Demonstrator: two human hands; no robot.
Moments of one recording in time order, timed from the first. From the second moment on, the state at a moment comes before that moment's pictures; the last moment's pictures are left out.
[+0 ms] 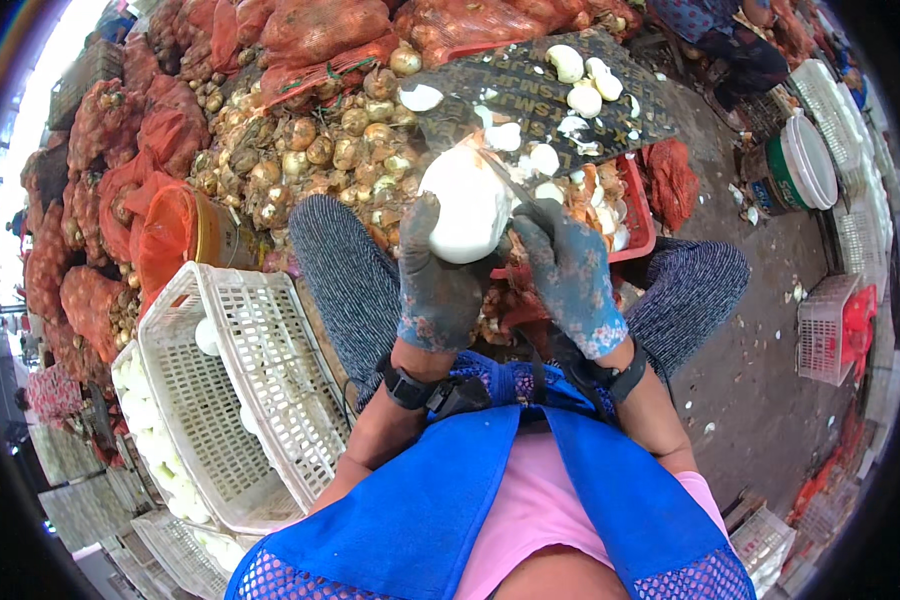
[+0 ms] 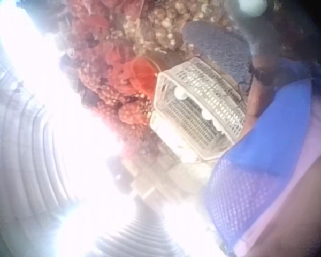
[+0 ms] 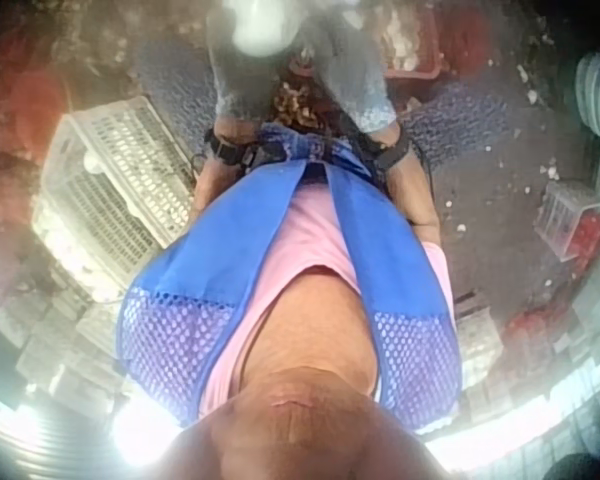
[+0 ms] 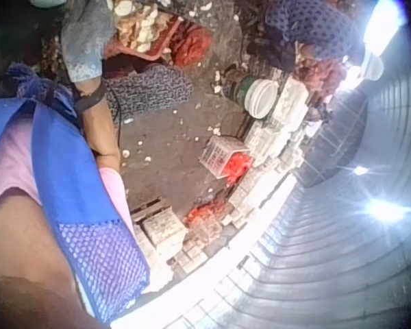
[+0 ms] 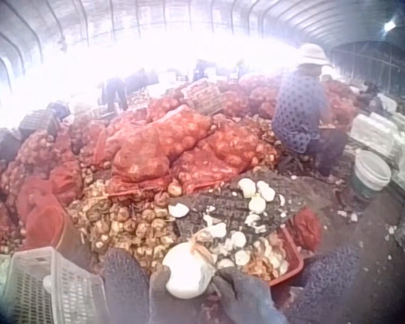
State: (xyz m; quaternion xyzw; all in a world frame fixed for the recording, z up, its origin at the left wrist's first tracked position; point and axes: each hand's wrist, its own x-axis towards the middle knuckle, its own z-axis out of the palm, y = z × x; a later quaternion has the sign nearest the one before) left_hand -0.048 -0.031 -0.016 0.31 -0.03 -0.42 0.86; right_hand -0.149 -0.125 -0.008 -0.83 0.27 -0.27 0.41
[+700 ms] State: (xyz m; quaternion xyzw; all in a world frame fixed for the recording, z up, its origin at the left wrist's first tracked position) left_hand -0.054 -0.030 -0.010 0.27 -0.01 -0.47 0.84; right_hand -0.159 -0.153 -0.007 -0.73 0.35 -0.25 0.54
